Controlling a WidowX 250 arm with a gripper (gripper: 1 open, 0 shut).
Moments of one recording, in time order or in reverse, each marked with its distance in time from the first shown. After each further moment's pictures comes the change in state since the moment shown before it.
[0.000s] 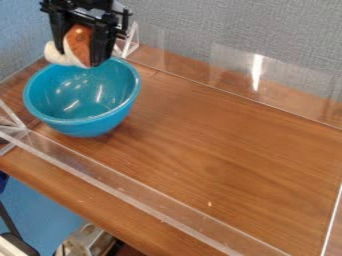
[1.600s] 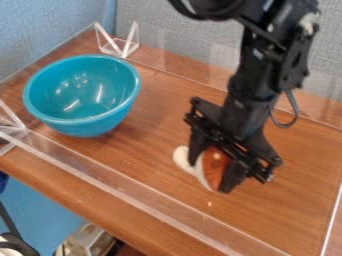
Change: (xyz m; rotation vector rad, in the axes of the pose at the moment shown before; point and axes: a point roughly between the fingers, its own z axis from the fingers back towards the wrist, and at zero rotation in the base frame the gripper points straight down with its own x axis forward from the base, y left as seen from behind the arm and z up) arm -0.030 -0.178 -0.068 0.030 0.033 -0.369
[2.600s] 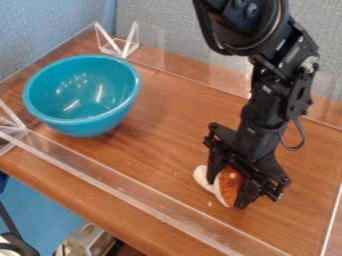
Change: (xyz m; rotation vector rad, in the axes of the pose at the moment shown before) arm 0.029 -0.013 -0.033 -0.054 -0.033 -0.048
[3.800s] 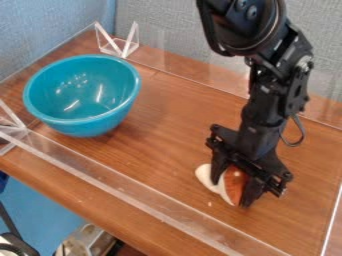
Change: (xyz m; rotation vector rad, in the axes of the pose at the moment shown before) arm 0.012 0.002 -0.006 -0.041 -0.023 0.037
